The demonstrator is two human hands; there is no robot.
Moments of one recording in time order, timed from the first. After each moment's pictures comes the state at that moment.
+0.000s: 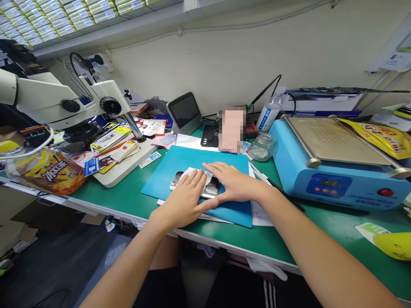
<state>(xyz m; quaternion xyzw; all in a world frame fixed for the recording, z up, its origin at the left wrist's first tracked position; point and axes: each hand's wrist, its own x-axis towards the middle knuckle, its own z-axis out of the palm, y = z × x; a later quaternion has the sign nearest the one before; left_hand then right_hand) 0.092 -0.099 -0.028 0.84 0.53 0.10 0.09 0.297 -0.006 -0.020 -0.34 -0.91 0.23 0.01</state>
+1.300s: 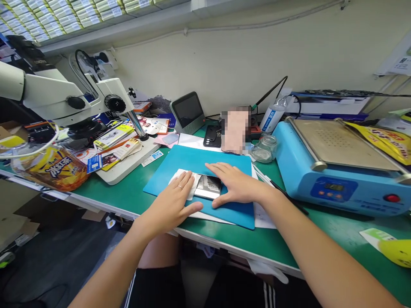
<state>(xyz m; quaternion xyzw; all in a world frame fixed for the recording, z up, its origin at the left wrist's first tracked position) 0.057 -0.118 -0.035 0.82 0.56 0.11 0.07 0.295 -0.008 -0.013 -0.34 -0.91 0.23 0.01</state>
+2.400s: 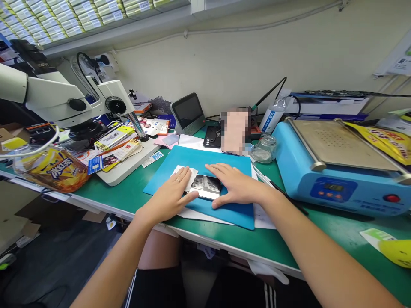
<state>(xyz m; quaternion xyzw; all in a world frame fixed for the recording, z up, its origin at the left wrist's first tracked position) 0.045 -0.099 -0.030 0.81 0.56 0.10 0.10 0.294 -0.011 -0.010 -0.35 -0.91 0.23 0.00</state>
